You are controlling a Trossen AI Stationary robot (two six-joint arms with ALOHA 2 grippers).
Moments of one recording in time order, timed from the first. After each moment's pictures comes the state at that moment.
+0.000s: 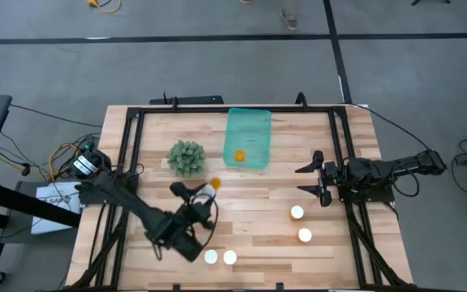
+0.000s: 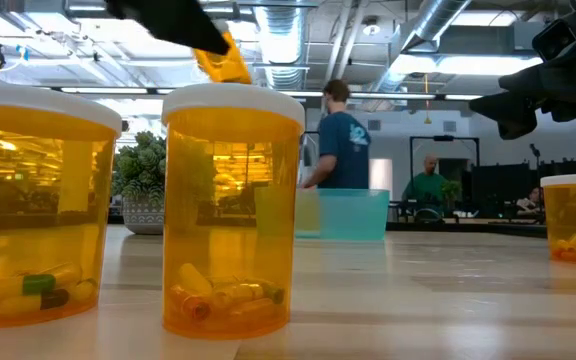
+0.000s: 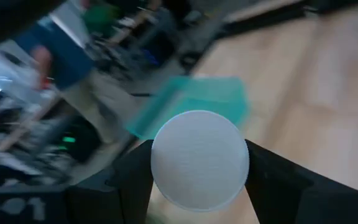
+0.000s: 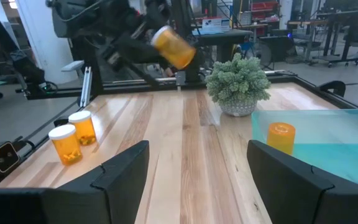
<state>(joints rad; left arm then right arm) -0.62 1.75 1.23 -0.84 -1.35 -0.80 0.19 0.12 0.00 0.03 0.13 0.05</state>
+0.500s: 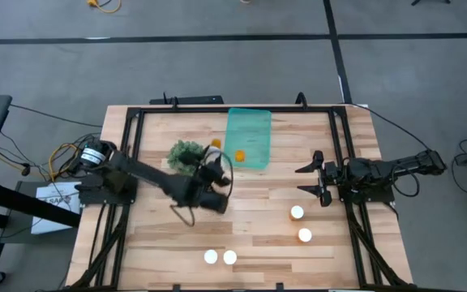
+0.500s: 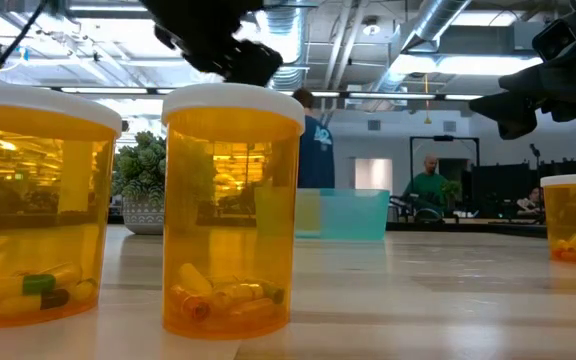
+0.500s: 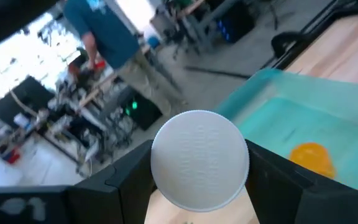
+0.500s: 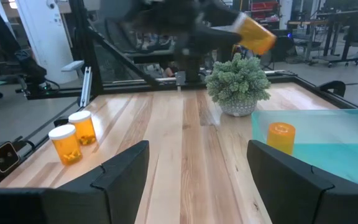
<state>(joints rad) -0.26 1.75 1.23 -0.66 -1.39 -0.61 0.19 0.12 0.01 0.03 0.13 0.05</state>
